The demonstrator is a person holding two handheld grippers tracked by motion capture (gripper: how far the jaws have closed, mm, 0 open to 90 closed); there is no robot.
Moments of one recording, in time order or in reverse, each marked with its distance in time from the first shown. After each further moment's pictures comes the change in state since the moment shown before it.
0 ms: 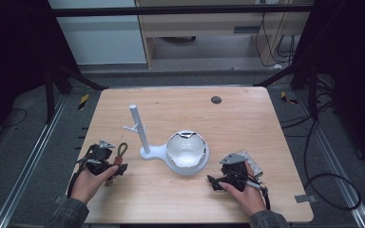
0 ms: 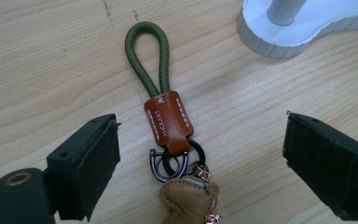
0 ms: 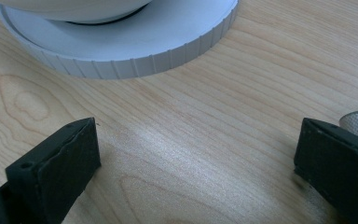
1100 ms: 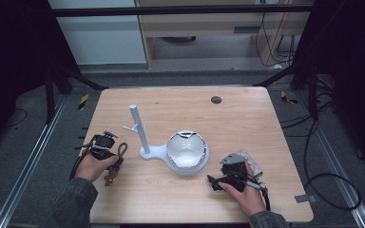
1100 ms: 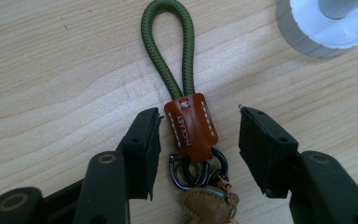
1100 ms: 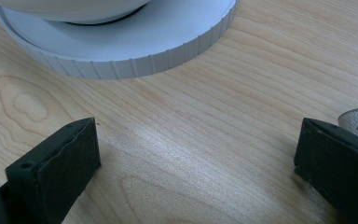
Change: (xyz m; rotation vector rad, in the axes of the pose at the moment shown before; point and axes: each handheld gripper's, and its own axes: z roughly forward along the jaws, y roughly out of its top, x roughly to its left) left arm 0.020 0.032 0.018 0.232 -0.026 -0.082; right arm 0.001 0.000 0.000 -0.002 -0.007 0.008
